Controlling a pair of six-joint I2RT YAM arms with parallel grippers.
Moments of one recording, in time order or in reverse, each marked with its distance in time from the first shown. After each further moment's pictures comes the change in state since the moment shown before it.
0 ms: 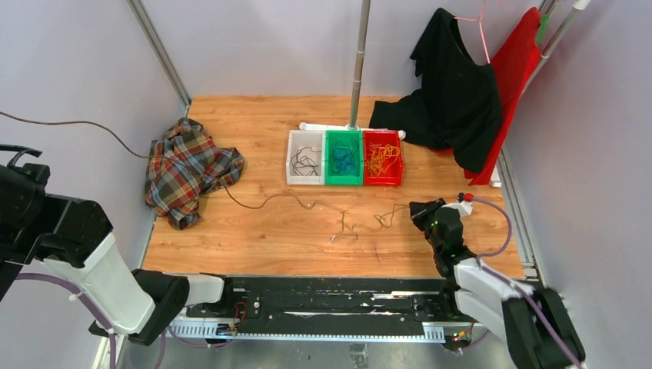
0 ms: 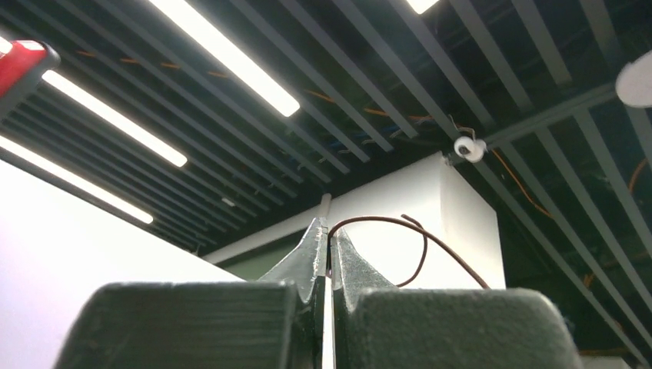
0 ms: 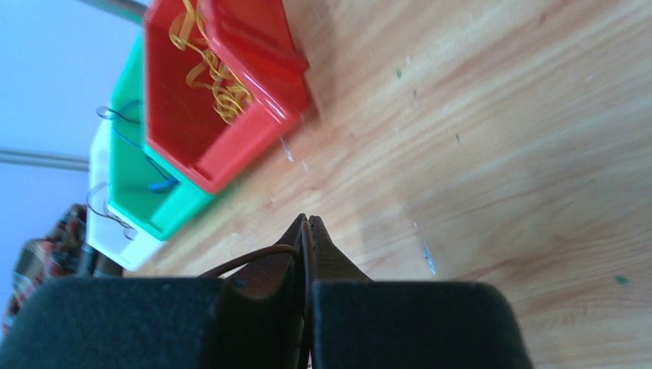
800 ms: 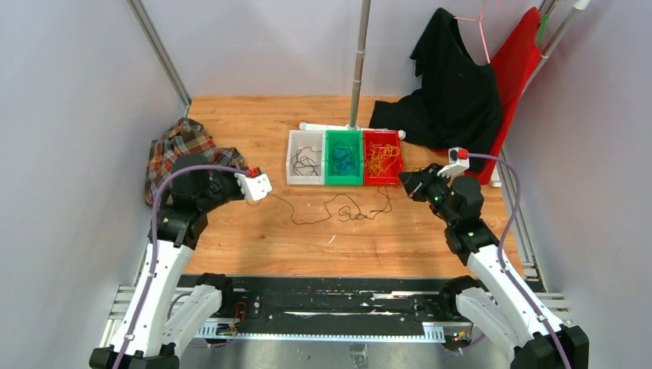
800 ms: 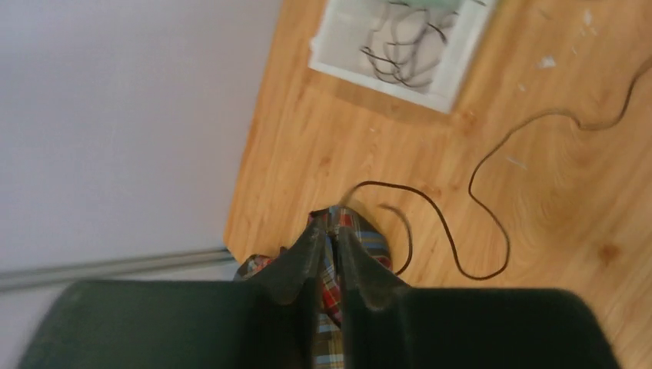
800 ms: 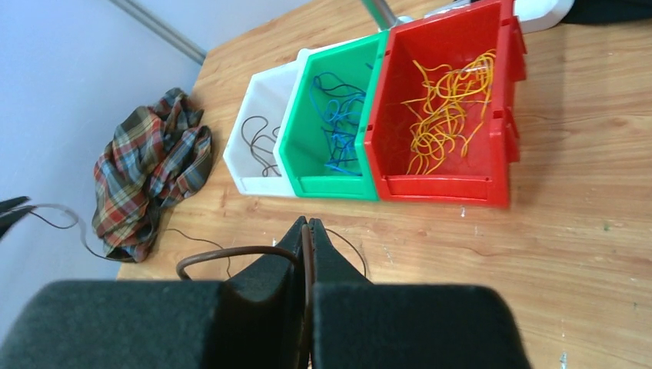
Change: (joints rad) left arm 0.001 -0.538 -1.630 -1.007 0.515 0.146; right arm -0.018 -0.272 0.439 -0.502 -0.346 -0.329
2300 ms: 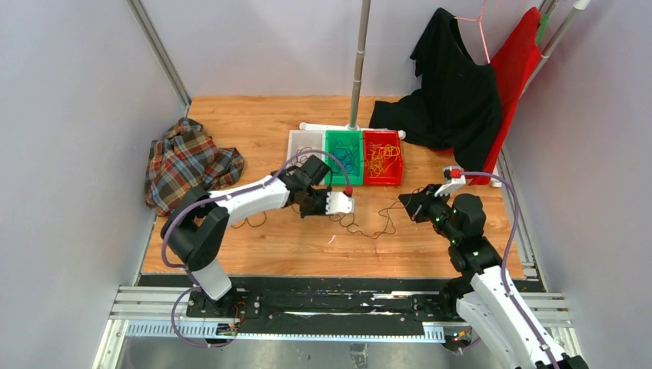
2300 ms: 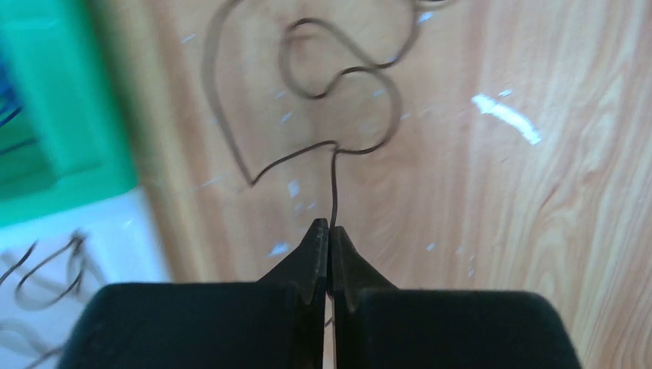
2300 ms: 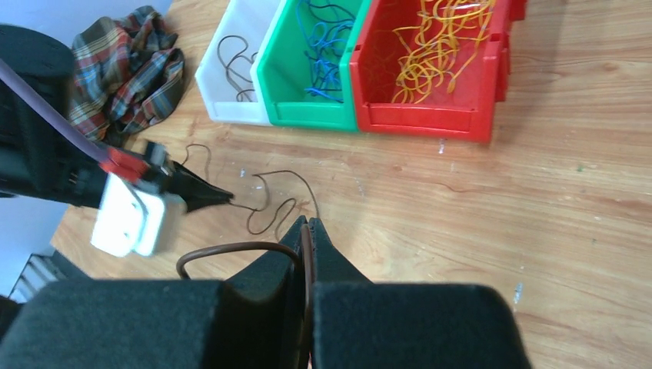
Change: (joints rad) left arm -0.583 0.919 0.113 0.089 -0.151 -0.166; right arm 0.000 -0.197 -0.112 -0.156 -0.110 -0.153
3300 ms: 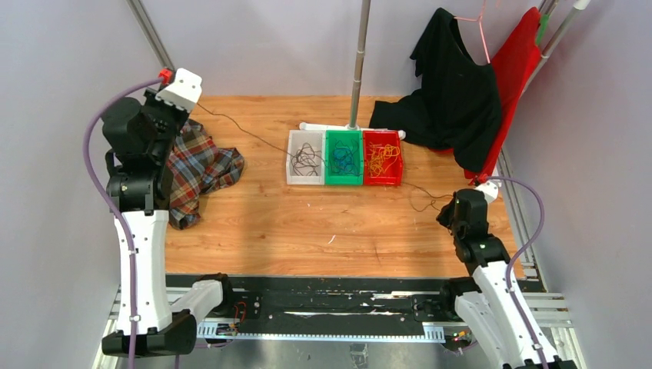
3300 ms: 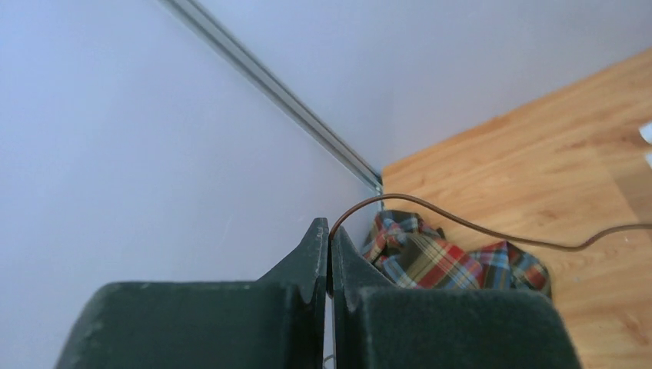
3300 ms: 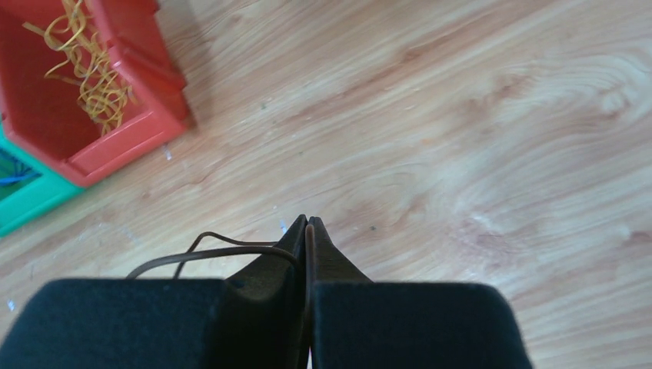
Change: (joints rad) left arm 0.817 -0.673 0.432 -0.018 -0.178 -0.245; right arm -0.127 0.045 0.089 -0.410 0.540 0.064
